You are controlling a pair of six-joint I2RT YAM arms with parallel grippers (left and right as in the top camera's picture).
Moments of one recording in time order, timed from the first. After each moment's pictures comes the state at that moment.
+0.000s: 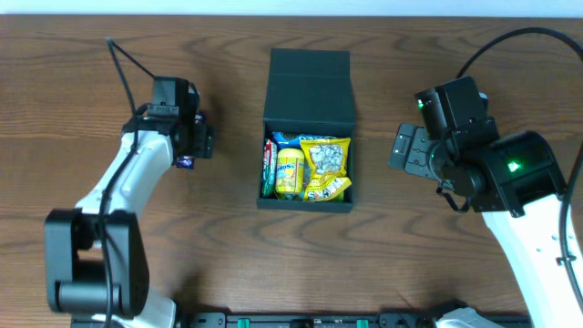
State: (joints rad) left arm -0.07 1.72 1.10 -0.56 -0.09 0.05; right arm 0.37 1.32 1.56 -1.40 0.30 0.62
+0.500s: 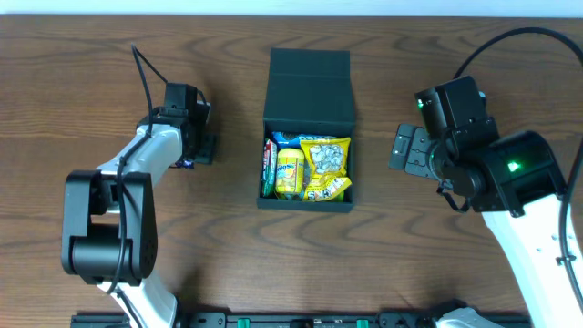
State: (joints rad) left arm -0.07 1.88 1.10 -0.48 -0.05 0.12; right arm 0.37 1.32 1.56 -1.40 0.30 0.59
